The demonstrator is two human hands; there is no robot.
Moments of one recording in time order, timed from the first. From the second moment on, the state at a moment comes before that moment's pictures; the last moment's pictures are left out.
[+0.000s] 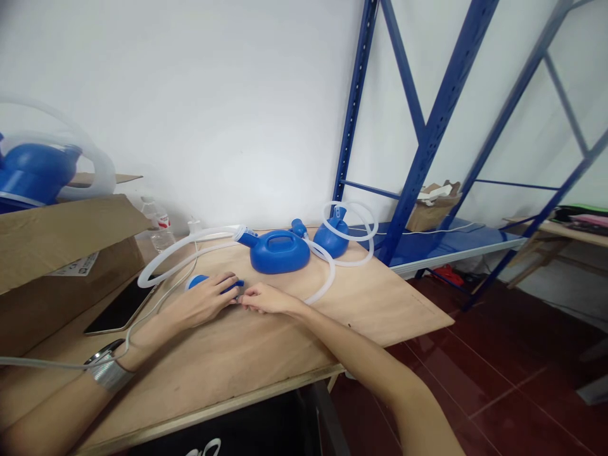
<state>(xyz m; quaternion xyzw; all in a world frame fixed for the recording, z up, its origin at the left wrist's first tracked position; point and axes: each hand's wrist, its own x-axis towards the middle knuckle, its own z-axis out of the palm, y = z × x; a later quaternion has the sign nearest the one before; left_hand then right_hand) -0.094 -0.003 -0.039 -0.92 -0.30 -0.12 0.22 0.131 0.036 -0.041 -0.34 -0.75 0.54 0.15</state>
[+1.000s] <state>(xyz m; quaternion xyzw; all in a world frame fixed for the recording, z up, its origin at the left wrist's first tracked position) -0.097 -0.006 -0.043 -0.89 -0.20 -0.19 0.37 0.136 0.041 -0.042 -0.29 -0.68 0.65 0.17</state>
